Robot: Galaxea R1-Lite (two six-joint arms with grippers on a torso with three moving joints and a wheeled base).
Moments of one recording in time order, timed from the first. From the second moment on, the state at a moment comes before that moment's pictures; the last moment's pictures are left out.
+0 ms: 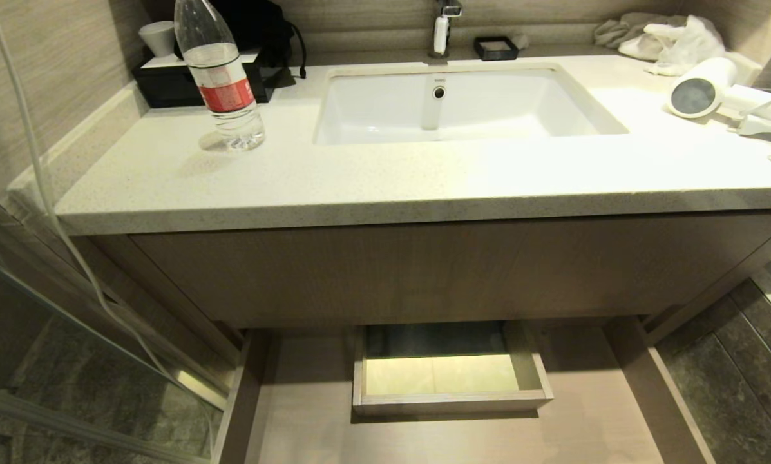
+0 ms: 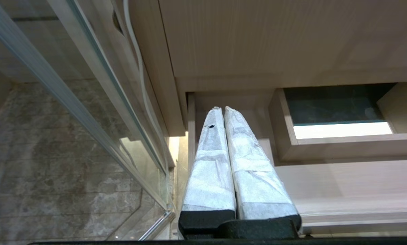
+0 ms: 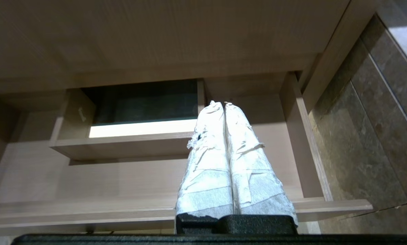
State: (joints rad) left arm 0.00 0.00 0.00 0.00 0.00 0.00; right arm 0.00 0.00 0.00 0.00 -0.02 0.03
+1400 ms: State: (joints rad) left arm 0.00 0.00 0.00 0.00 0.00 0.00; right arm 0.00 0.00 0.00 0.00 -0.02 0.03
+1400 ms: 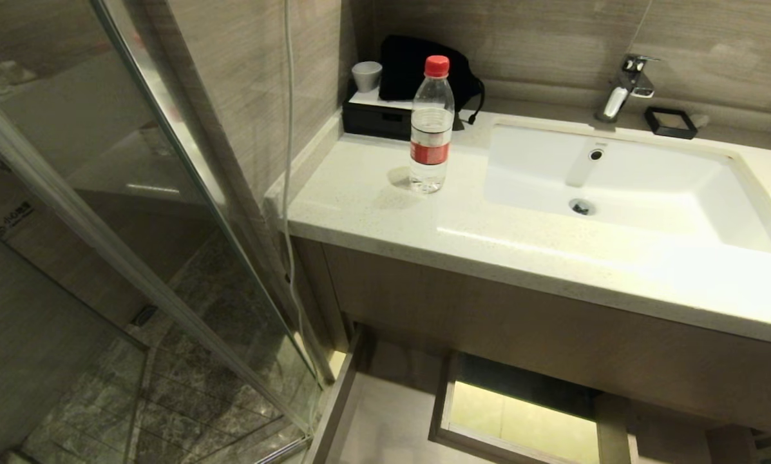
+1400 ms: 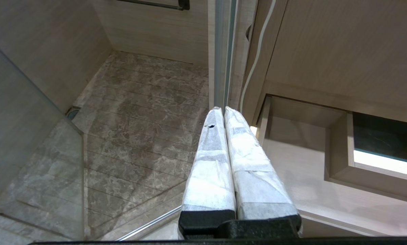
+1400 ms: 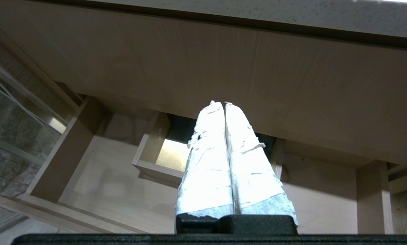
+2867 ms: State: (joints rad) left arm 0.00 0.00 0.00 0.00 0.00 0.00; right arm 0.00 0.00 0.00 0.00 -0.01 0.03
